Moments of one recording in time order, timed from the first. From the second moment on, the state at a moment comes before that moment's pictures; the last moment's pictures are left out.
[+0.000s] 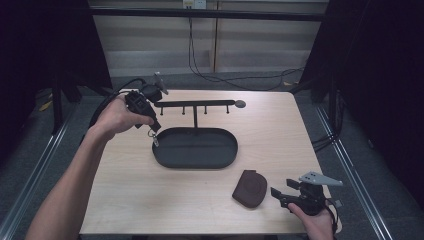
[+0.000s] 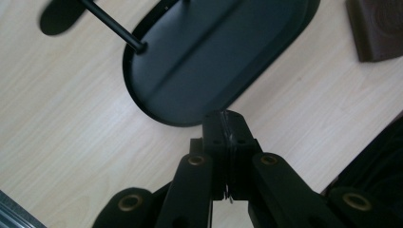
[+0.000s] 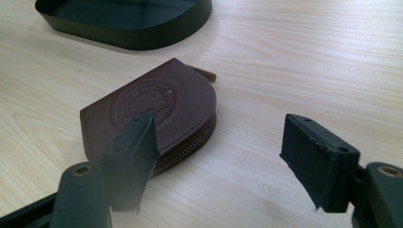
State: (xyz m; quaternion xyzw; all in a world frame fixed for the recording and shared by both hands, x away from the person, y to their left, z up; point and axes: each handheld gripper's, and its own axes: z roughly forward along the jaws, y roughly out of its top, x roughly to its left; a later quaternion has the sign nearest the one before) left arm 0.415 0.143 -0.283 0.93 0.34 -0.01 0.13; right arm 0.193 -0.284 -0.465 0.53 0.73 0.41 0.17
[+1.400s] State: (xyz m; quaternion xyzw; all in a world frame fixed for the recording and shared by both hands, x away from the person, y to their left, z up) left arm 0.466 0.136 -0.285 0.91 0.39 0.00 0.15; right arm 0.193 -0.284 -0.466 0.52 0.73 0.41 0.17
